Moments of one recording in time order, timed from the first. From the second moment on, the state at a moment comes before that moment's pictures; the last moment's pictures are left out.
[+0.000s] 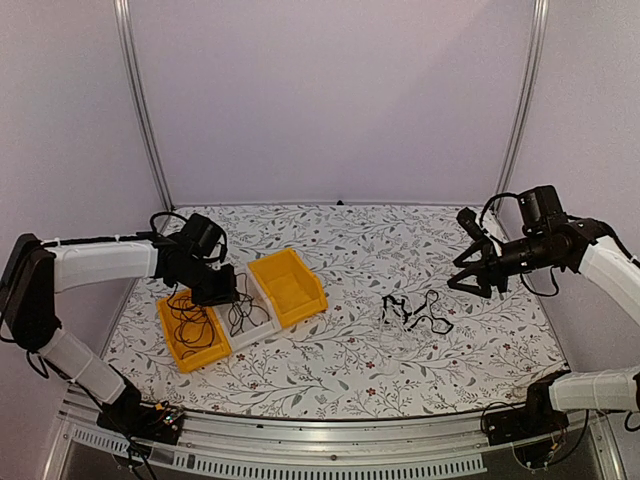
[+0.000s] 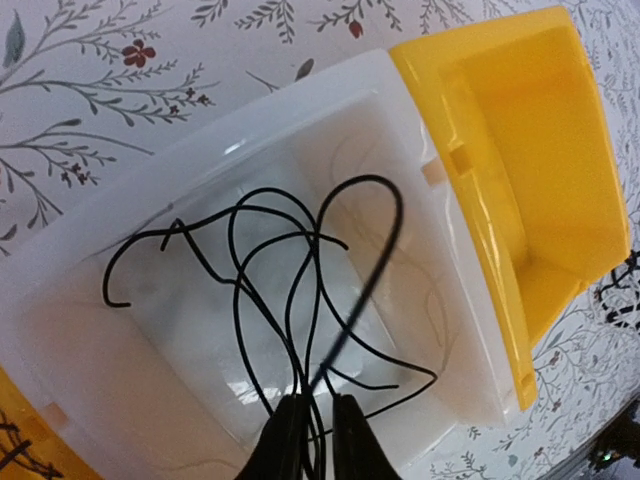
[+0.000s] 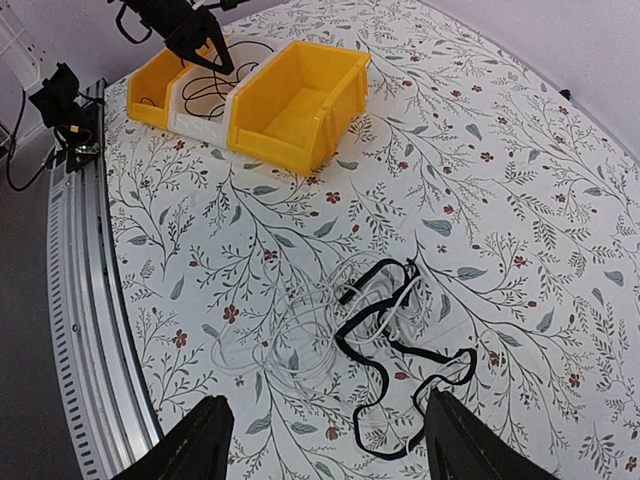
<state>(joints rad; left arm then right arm) -0.50 1.49 0.88 -0.47 0.09 -0.65 0.26 1.08 0.97 -0.77 -0.70 -0.53</state>
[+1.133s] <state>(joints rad) -0.77 1.40 1.31 -0.42 0.01 -0.46 0.24 1.47 1.01 -0.73 -0.49 -0.50</state>
